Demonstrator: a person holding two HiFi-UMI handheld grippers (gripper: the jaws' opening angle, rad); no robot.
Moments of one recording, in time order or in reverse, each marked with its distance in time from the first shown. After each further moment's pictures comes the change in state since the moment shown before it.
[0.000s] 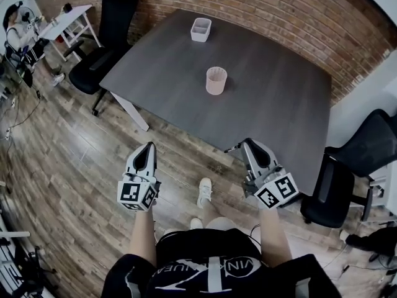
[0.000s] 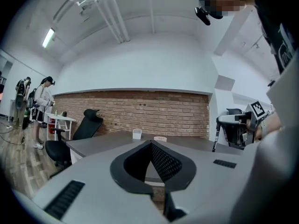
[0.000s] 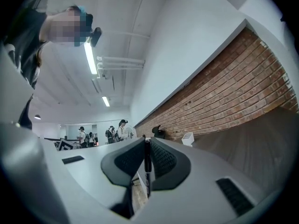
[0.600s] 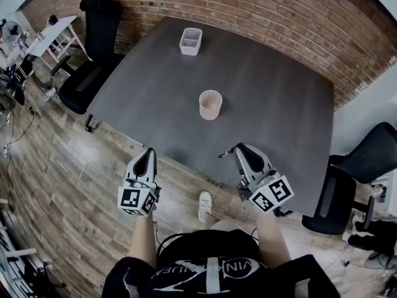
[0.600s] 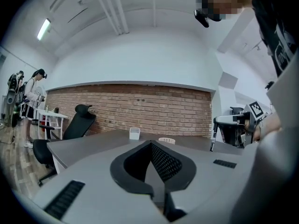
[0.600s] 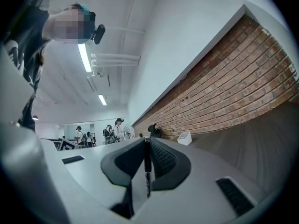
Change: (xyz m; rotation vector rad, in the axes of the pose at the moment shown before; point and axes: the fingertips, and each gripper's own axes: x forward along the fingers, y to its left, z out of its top) left arm 0.132 0.033 -0.005 -0.007 0.029 -0.054; right arm 0.097 -0.079 -0.007 0.012 0.023 -0.015
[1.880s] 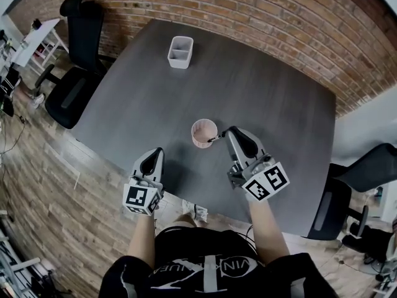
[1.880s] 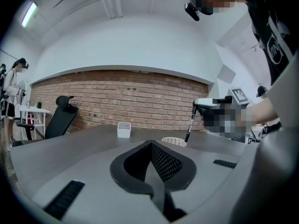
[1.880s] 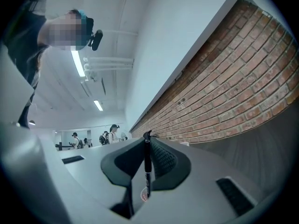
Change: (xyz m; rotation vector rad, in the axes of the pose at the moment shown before) left arm 0.154 0.006 -0.014 0.018 0.096 -0.134; right arm 0.138 -0.099 0.041 0.041 -0.058 -0.006
